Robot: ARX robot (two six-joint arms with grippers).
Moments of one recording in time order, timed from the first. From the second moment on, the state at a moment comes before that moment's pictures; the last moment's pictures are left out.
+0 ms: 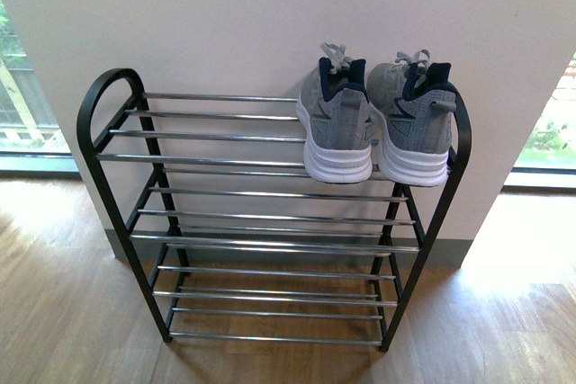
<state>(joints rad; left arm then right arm) -0.02 0.87 0.11 0.75 -0.01 -0.01 0.00 0.01 0.02 0.00 0.00 -0.01</state>
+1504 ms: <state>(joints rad) 0.00 0.18 0.01 0.19 0.00 -0.01 0.00 0.01 0.02 0.00 0.00 -0.01</state>
